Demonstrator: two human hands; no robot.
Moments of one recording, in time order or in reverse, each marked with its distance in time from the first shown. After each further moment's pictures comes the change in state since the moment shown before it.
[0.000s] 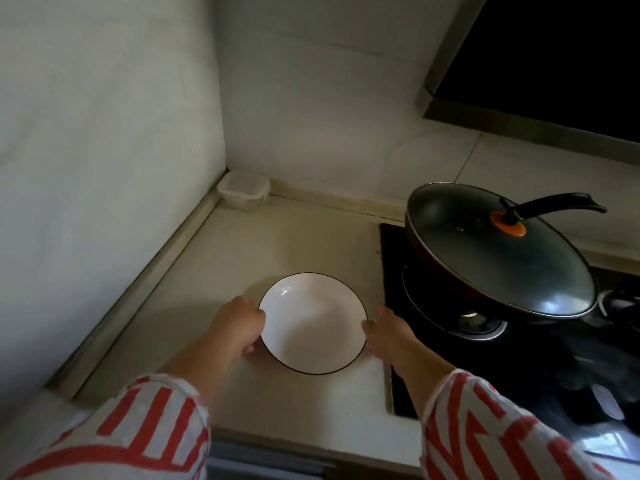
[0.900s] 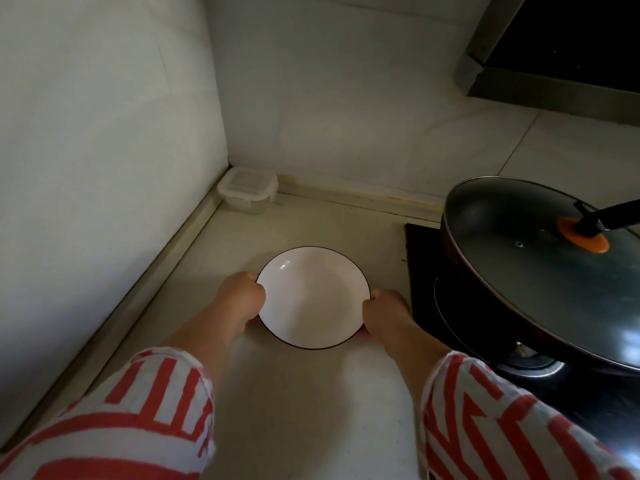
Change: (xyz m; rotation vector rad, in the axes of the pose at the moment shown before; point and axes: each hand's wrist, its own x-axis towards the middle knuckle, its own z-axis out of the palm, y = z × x) left_hand 0.095 0.035 -0.002 -0.034 0.089 0.090; right_hand 0.095 -0.043 0.000 0.797 -0.044 0.116
